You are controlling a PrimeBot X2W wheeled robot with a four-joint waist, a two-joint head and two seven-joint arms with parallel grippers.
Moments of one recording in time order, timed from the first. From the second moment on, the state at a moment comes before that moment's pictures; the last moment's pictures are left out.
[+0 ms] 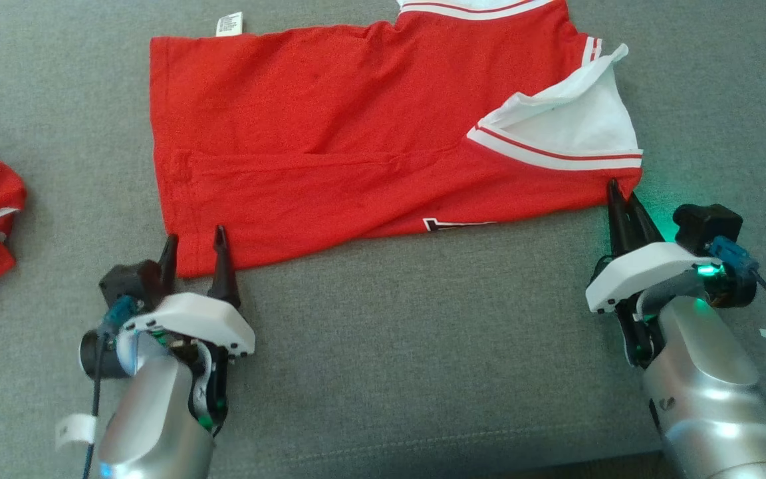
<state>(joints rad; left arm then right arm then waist) -0.33 0.03 -0.18 0.61 -0.30 0.11 -0.27 -0.54 -0.08 0.05 0.89 0.18 0.13 -0.26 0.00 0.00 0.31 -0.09</state>
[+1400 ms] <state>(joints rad) -0.19 0.03 -0.16 0.61 -0.35 0.07 -0.26 -0.38 -0.08 0.14 0.92 0.30 0.13 -0.26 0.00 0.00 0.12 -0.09</state>
